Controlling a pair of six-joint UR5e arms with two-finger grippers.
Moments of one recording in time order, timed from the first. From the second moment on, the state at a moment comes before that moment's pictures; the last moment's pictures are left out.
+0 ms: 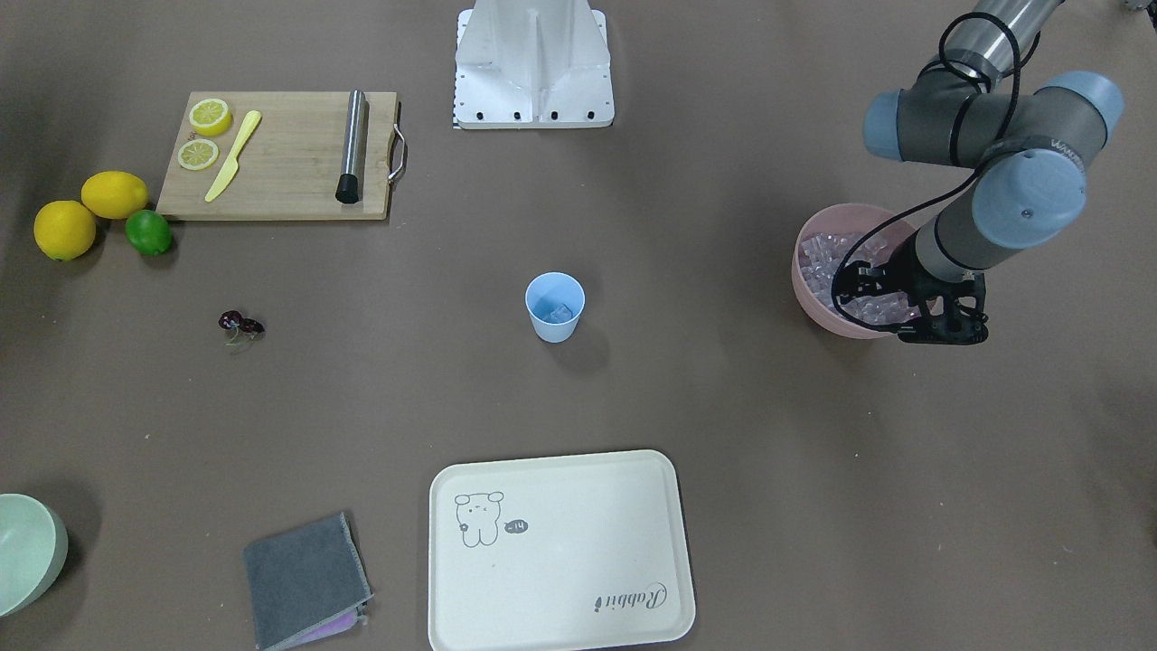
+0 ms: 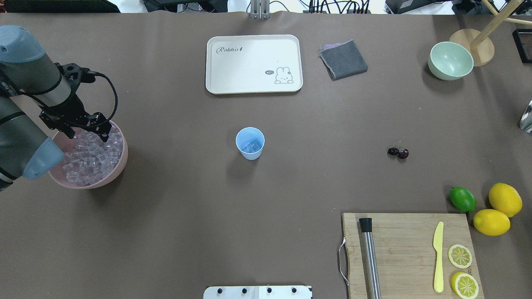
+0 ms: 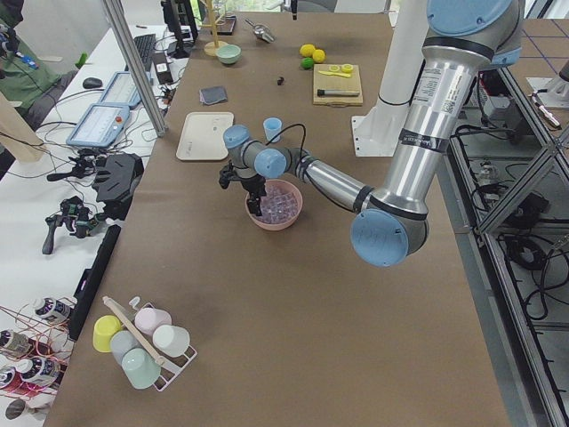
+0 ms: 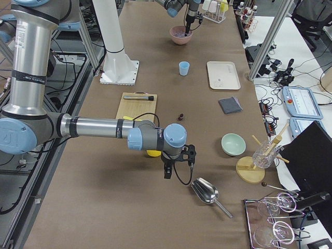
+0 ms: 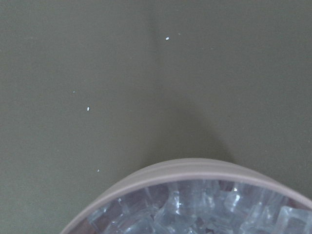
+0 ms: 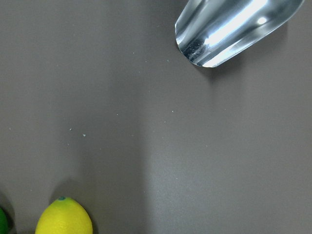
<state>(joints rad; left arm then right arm) -0.93 -1.87 -1.66 -1.56 -2.26 -0.63 1.47 -1.76 1.72 -1.54 2.39 0.07</state>
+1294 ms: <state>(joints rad) -0.93 -1.87 -1.63 -1.59 -2.26 -0.66 1.47 -1.76 1.72 -1.54 2.39 0.07</state>
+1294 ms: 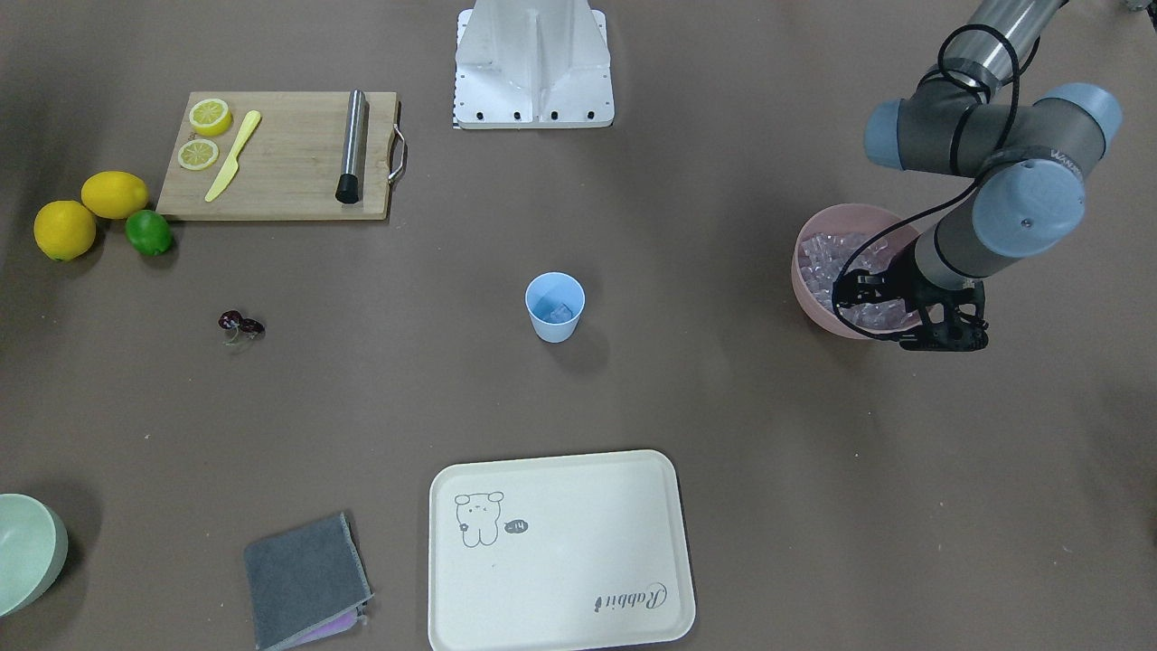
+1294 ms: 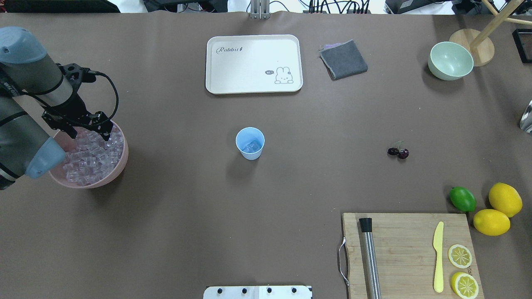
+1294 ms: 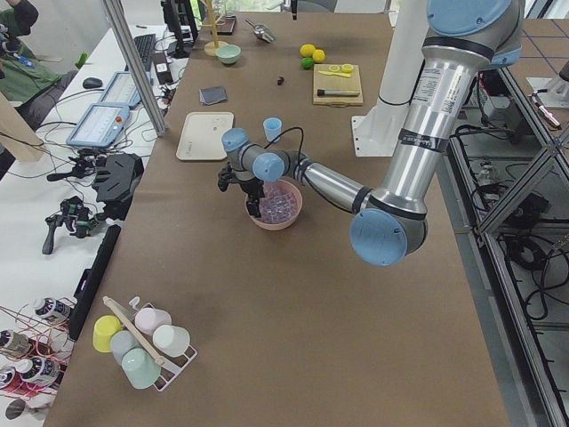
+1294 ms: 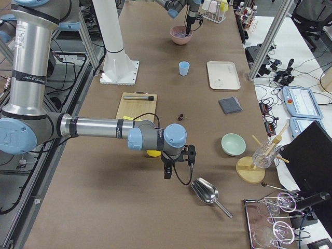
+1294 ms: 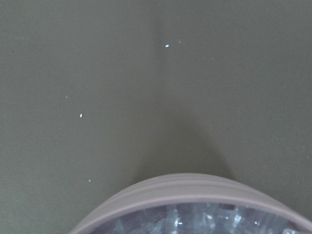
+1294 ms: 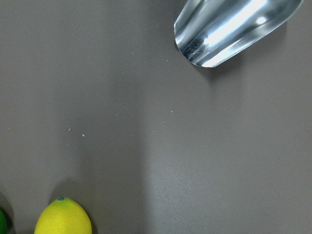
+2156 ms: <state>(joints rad) -0.92 -1.87 -1.62 -1.60 -2.26 -0.67 1.47 -1.76 1.72 -1.54 2.39 0.07</state>
